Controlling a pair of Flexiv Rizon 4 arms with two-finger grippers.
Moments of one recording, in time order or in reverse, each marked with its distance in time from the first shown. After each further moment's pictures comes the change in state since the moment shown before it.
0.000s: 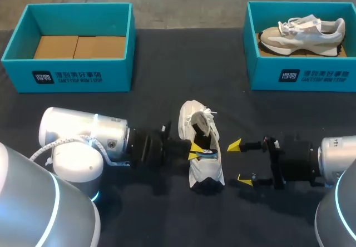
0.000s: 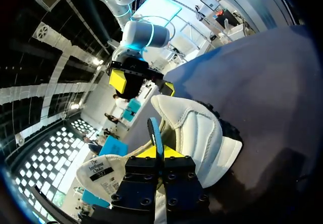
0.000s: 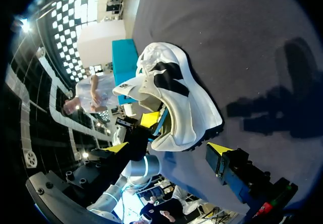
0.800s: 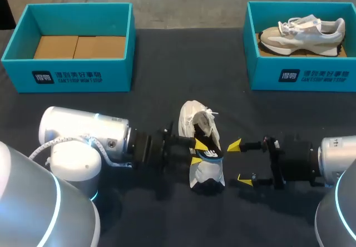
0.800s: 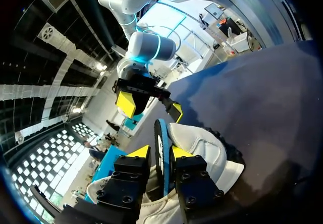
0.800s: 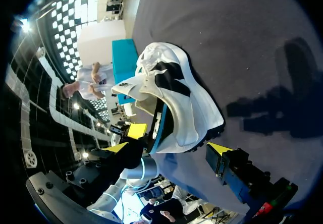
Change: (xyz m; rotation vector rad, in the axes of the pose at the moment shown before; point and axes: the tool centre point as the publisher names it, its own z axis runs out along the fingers) left arm -0.012 -0.035 0.003 0.076 -0.020 -0.024; right arm 0.000 0.000 0.000 0.000 0.000 0.000
